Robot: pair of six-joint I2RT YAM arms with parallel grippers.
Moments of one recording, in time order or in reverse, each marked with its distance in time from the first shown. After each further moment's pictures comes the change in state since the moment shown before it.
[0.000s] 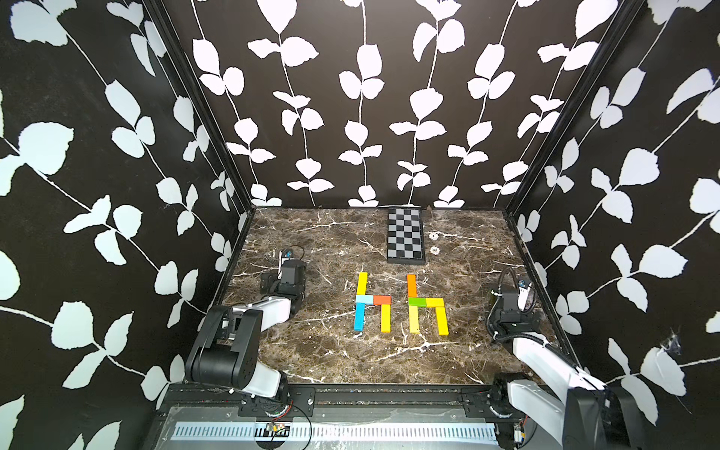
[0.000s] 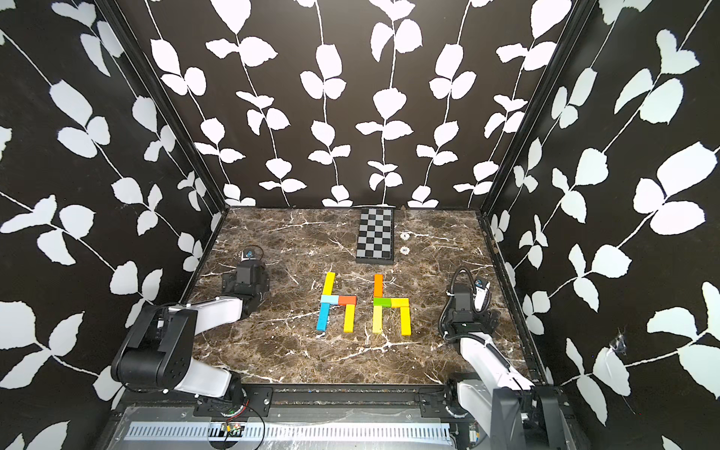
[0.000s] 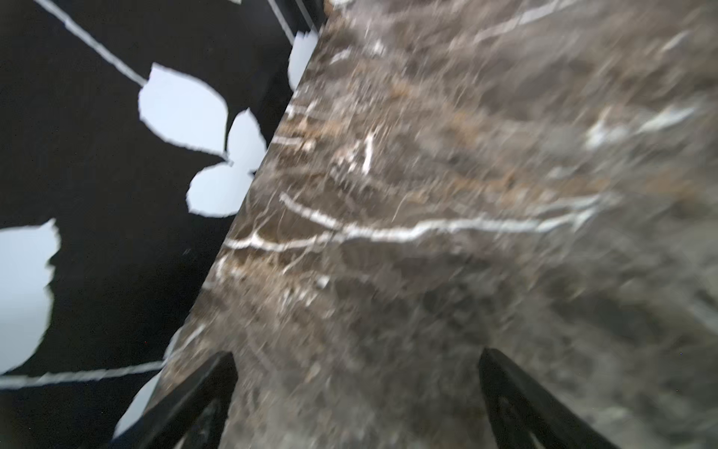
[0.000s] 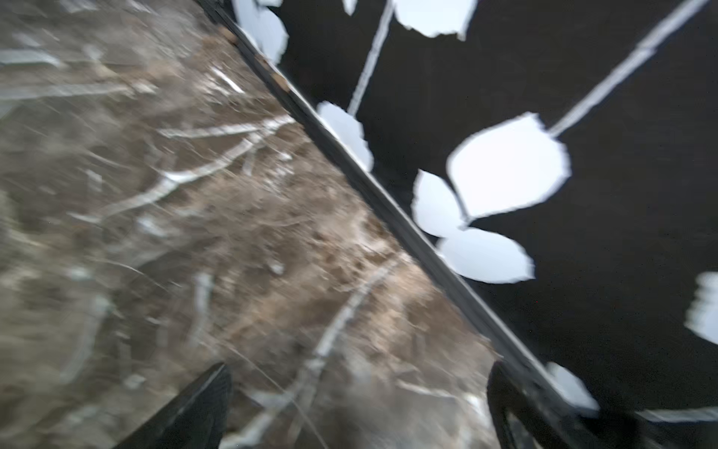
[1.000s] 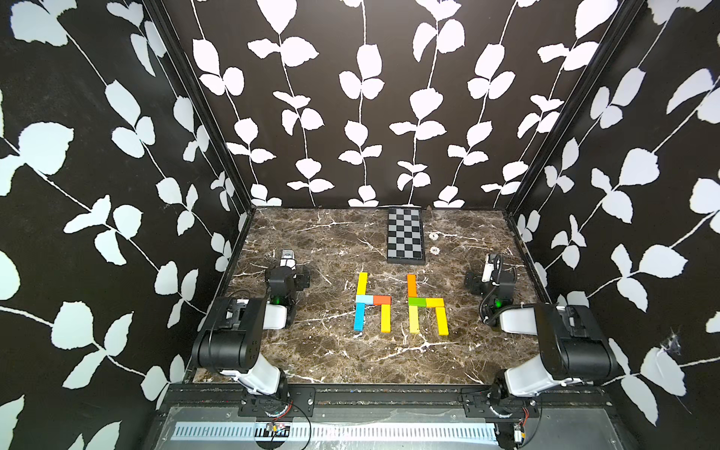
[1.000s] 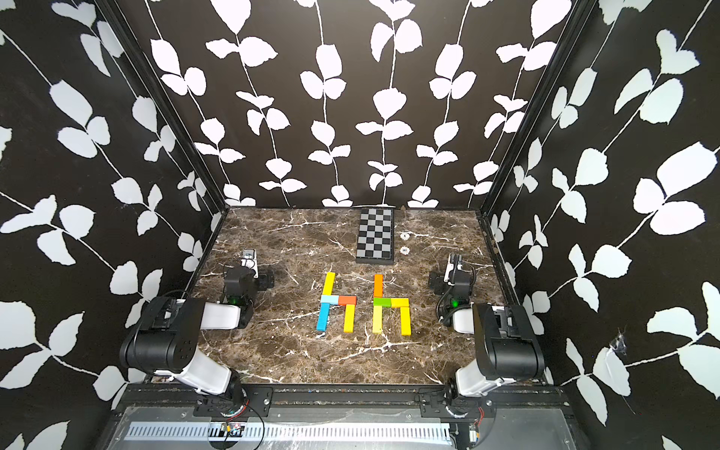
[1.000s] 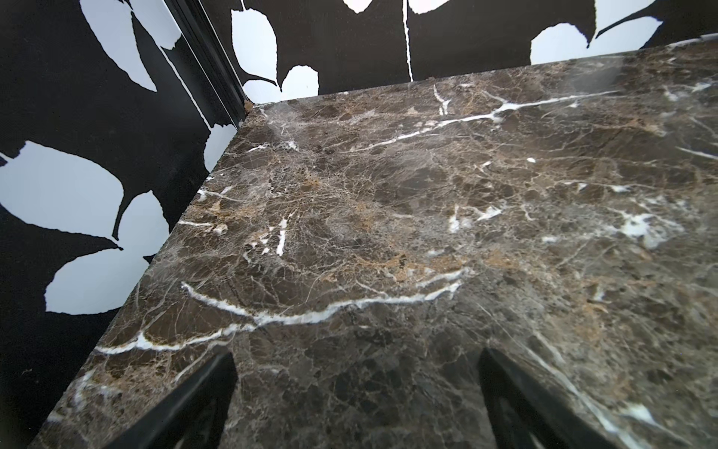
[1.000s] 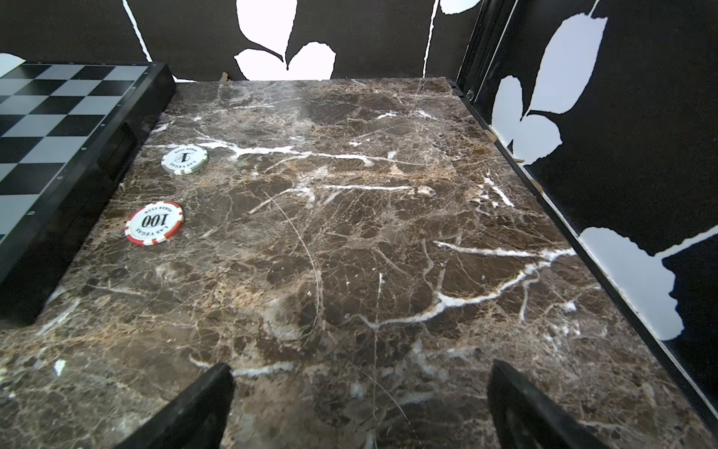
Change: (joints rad) left arm 0.078 0.095 -0.140 0.481 0.348 0.064; right arm -0.032 0.475 0.077 0.660 -0.564 -0.251
